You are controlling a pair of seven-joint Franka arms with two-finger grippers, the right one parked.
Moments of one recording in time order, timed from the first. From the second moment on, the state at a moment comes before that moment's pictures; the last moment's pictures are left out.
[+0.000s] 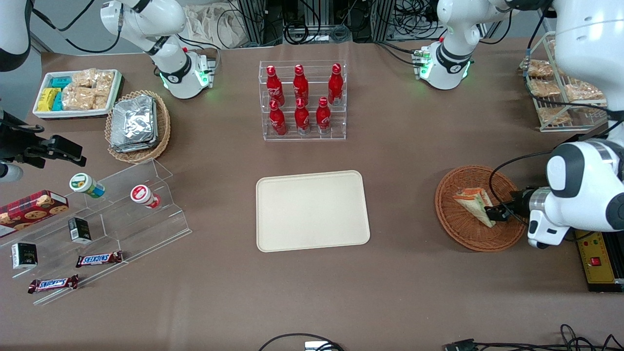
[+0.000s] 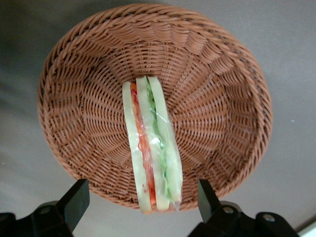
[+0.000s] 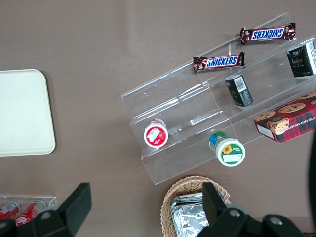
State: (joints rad) arm 0.10 0.52 -0.05 -1.61 -0.05 1.78 -0.46
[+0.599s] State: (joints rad) arm 0.11 0.59 -0.05 -1.69 -0.06 1.93 -0.49
